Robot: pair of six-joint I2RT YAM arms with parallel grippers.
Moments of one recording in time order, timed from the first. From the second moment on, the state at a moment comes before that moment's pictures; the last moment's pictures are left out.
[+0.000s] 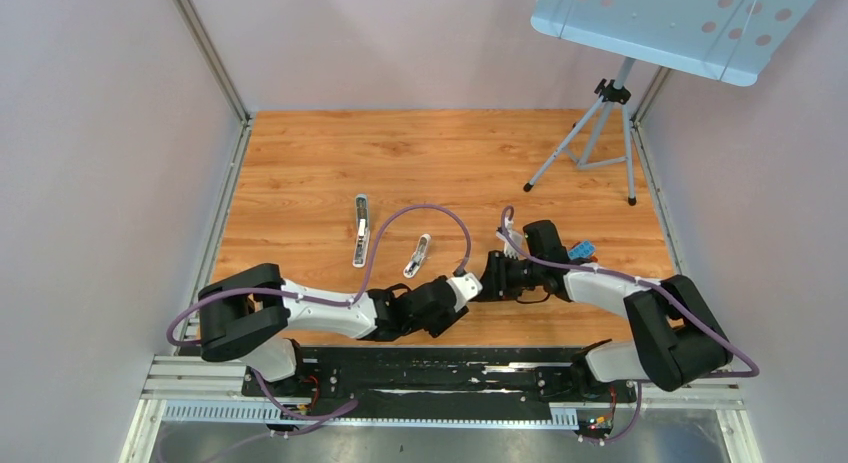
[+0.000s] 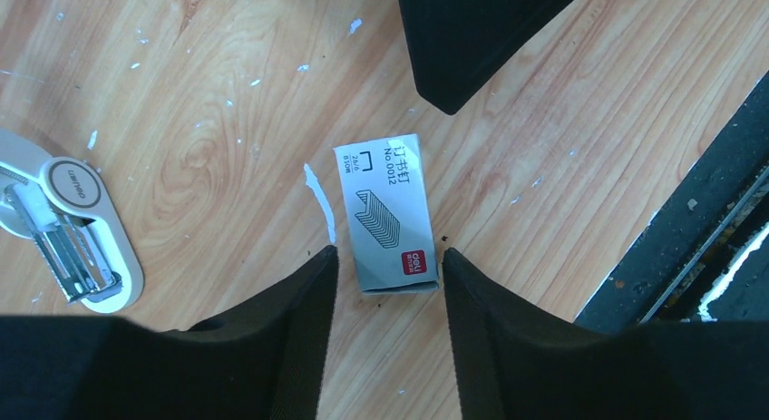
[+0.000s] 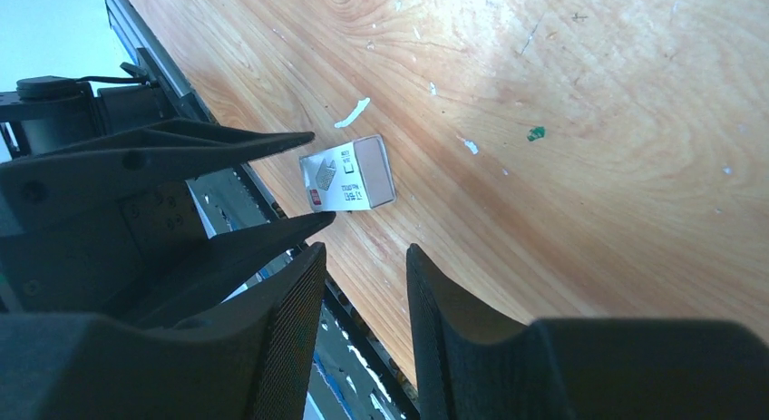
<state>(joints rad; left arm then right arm) -1.25 1.54 0.65 0.12 -0.27 -0.12 0.41 1.33 0.44 0.01 -0.75 0.48</state>
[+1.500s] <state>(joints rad) -1.21 1.47 0.59 0.16 -0.17 -0.03 0.43 1.49 0.44 0.19 -0.81 0.54</state>
